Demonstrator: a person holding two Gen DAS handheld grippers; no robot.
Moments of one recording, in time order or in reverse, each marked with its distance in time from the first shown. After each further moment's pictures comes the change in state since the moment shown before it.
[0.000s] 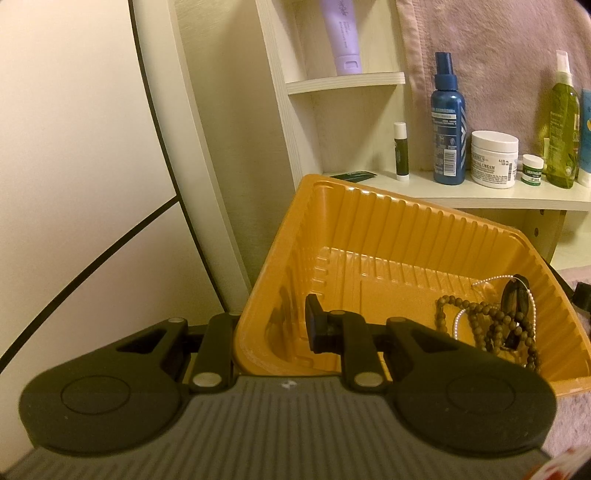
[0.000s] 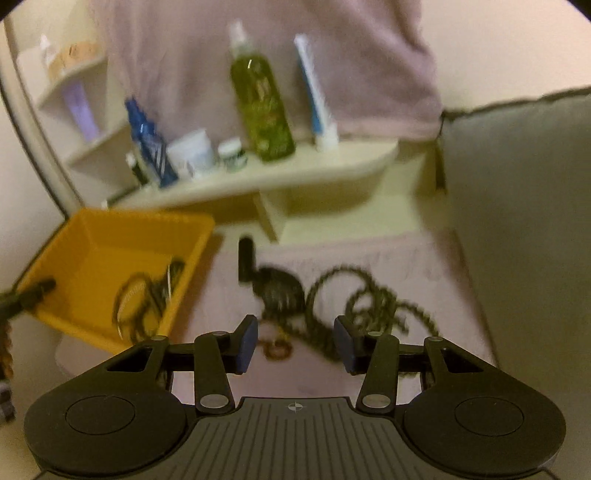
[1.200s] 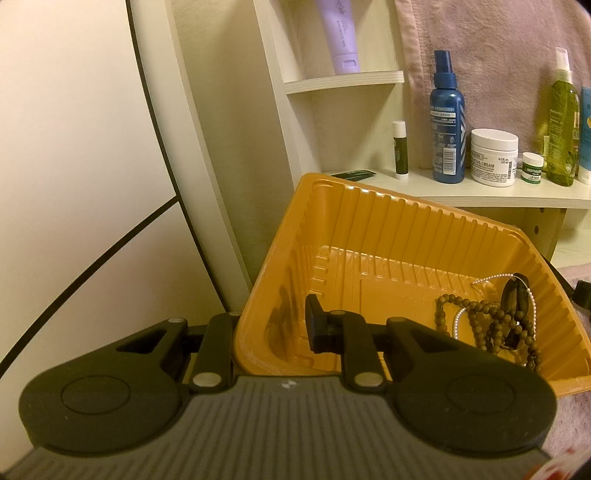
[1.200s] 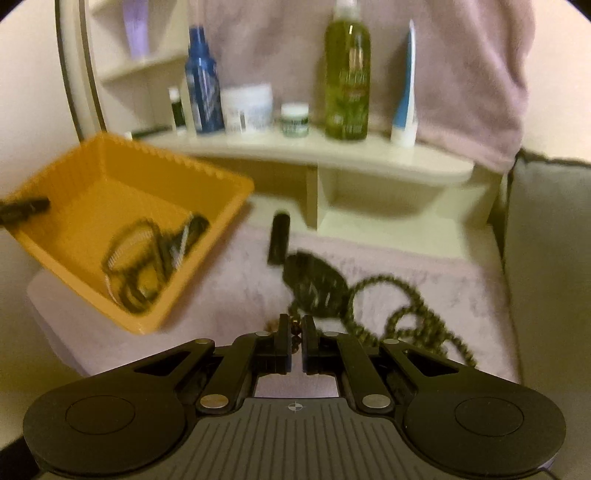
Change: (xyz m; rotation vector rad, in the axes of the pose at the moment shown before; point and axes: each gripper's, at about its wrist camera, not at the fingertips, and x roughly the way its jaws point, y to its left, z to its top) left arm -0.001 -0.001 0.002 0.010 0.008 0.000; right arm 0.038 0.045 -0.008 -0.261 -0.007 -0.034
